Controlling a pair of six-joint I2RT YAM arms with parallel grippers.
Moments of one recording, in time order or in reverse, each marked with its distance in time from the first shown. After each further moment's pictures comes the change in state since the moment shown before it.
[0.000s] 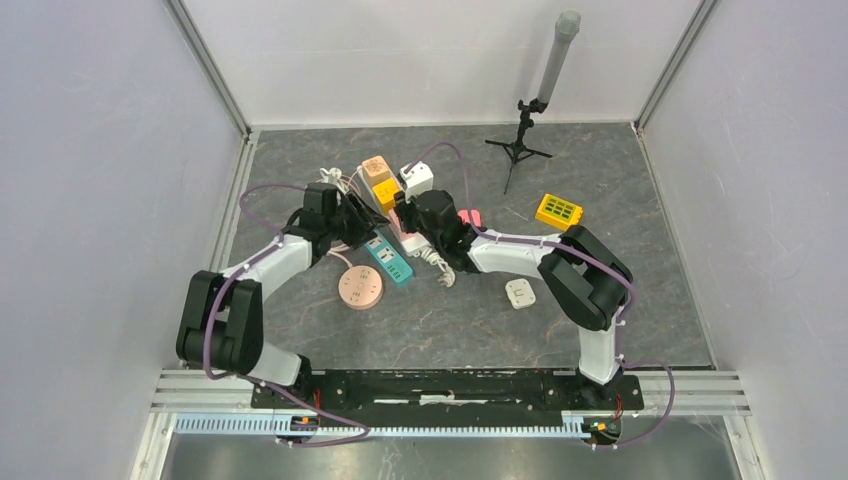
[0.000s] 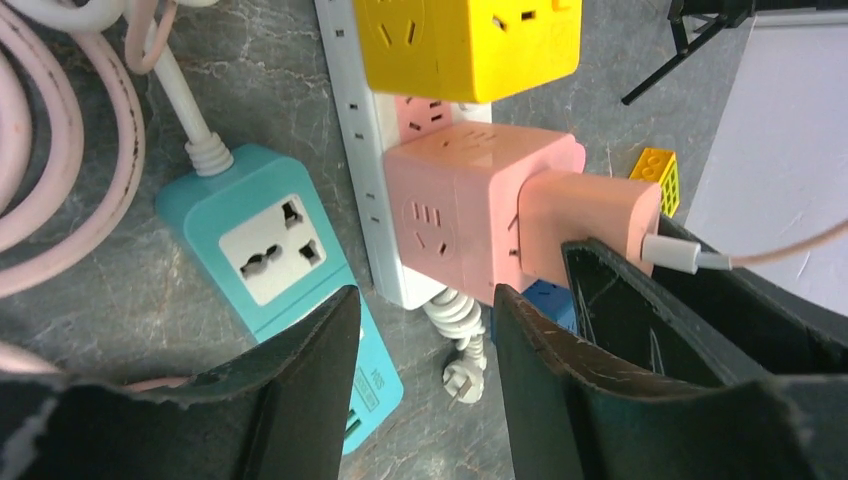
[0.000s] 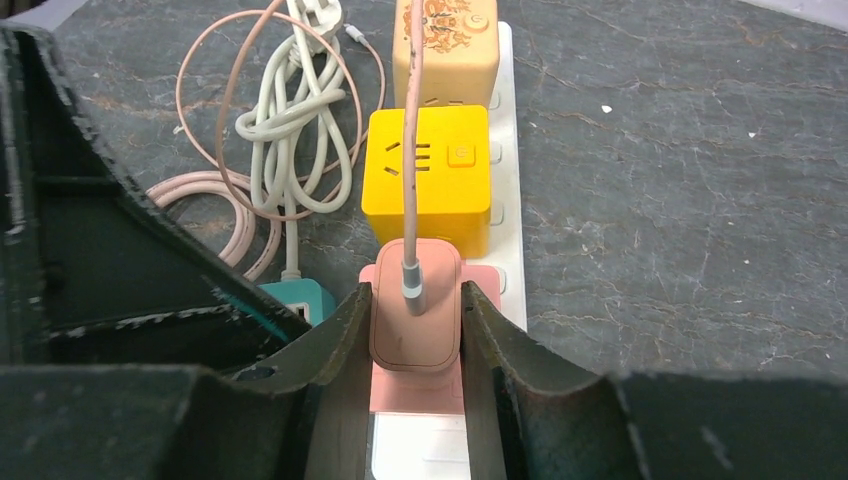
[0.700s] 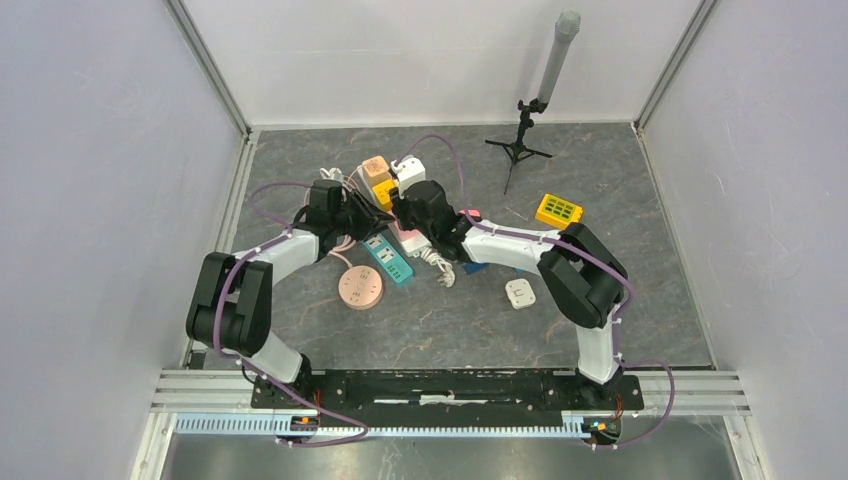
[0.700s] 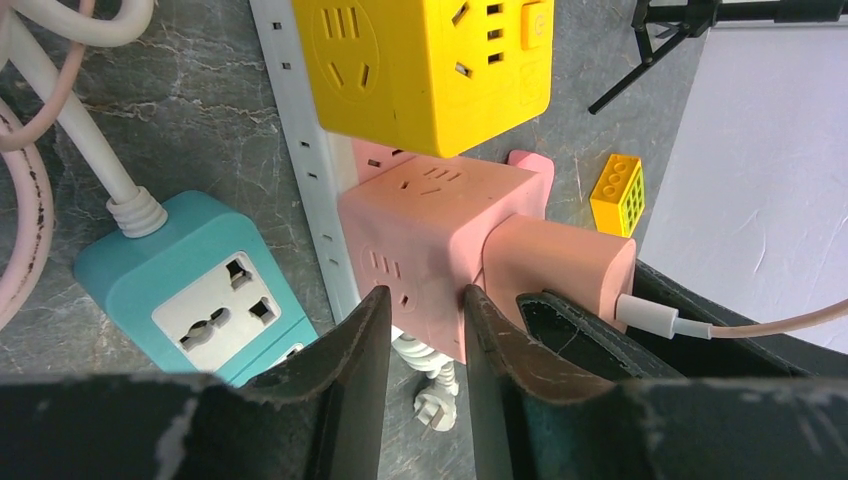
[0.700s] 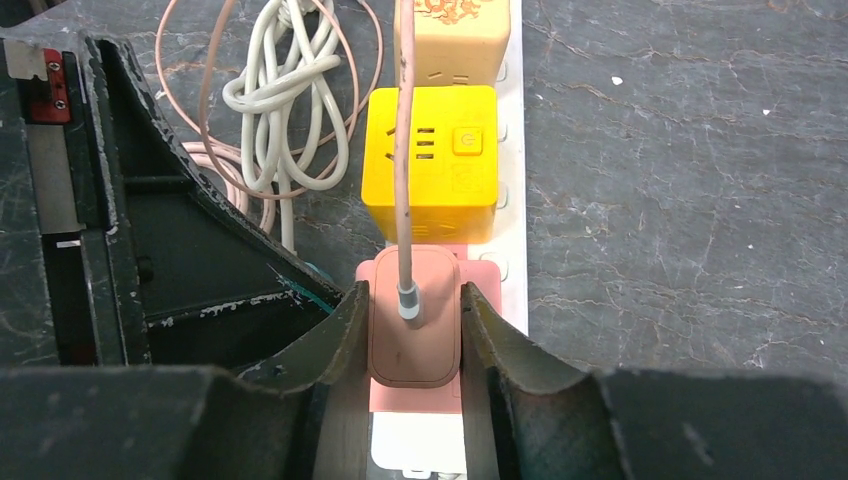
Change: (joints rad) left arm -0.008 0.127 0.021 0.147 0.042 -0.057; right arm -0.001 0.029 0.140 -0.237 -0.009 0.010
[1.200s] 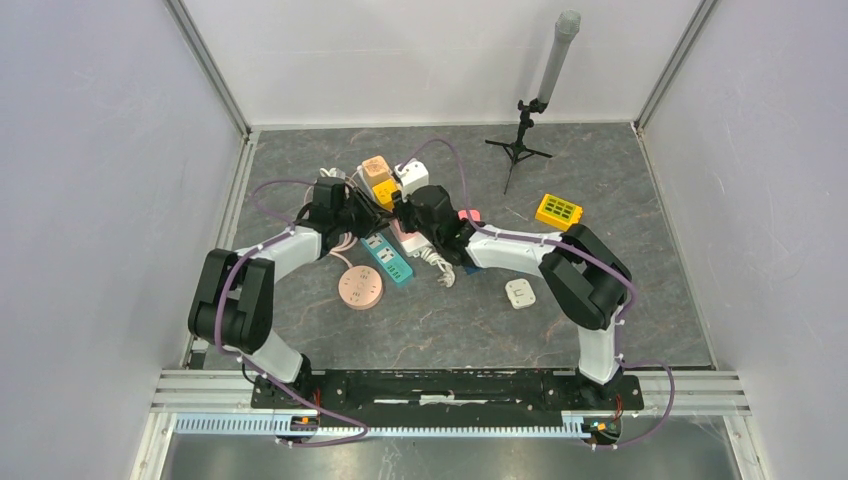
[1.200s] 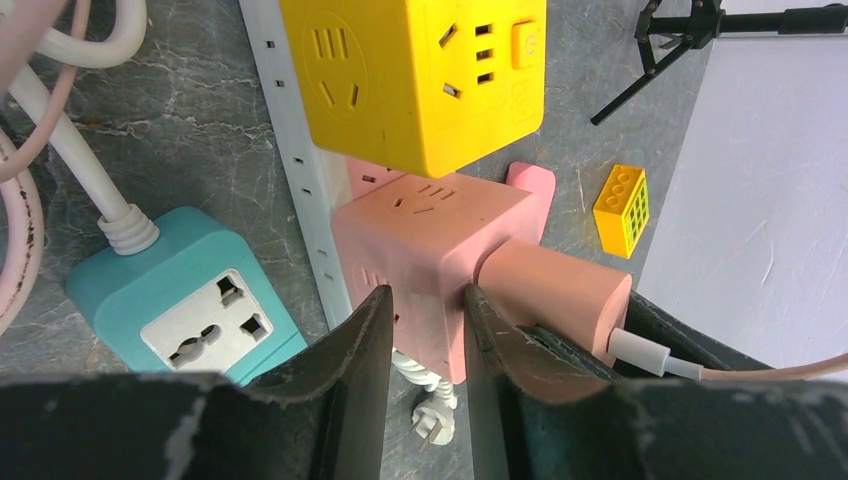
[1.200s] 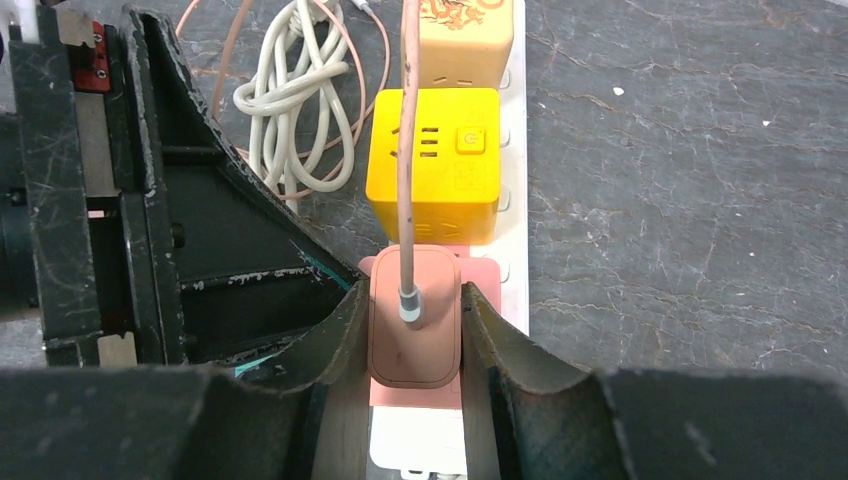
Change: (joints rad) left arm -0.011 0.022 0.026 -0.015 -0.036 0.000; right arm 0.000 -0.023 -0.059 0.082 -0.014 -0.019
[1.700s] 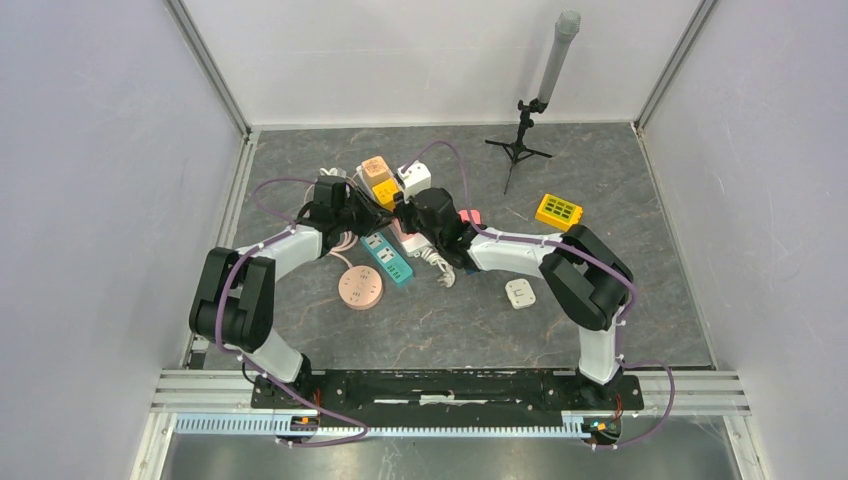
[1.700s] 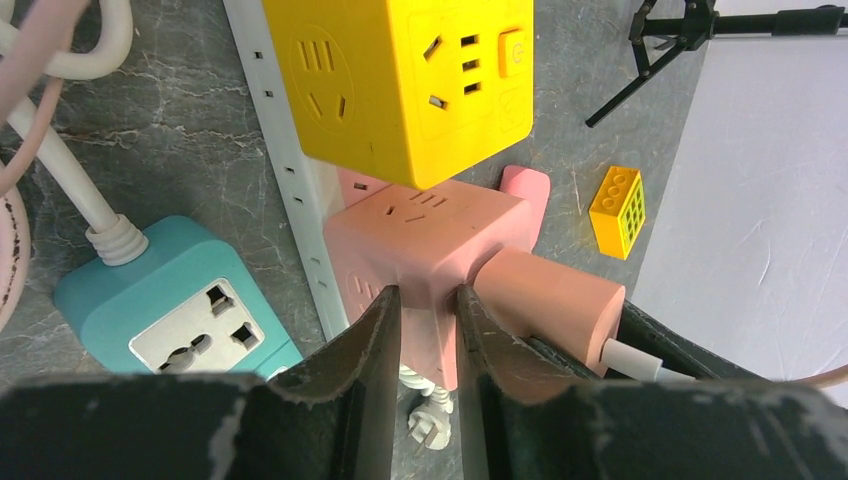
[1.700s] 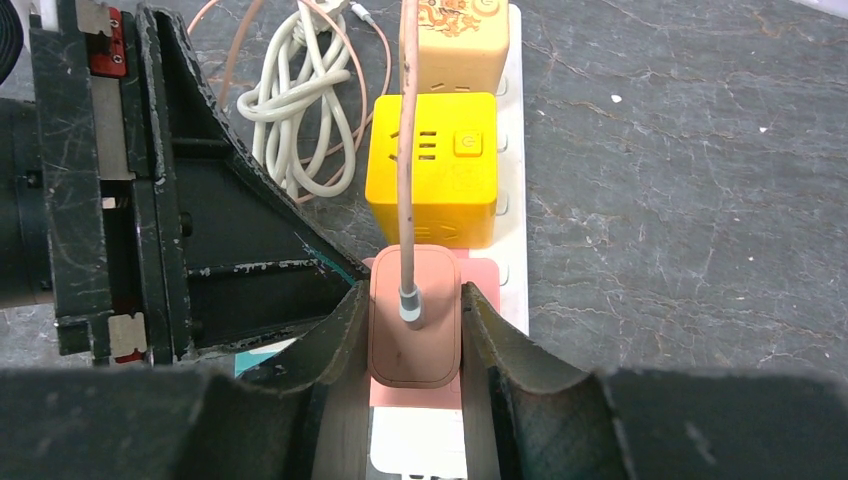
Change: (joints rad) left arm -0.002 0.013 0.012 0.002 -0.001 0.000; right arm 0.000 -0.013 -0.050 0.078 0.005 -0.011
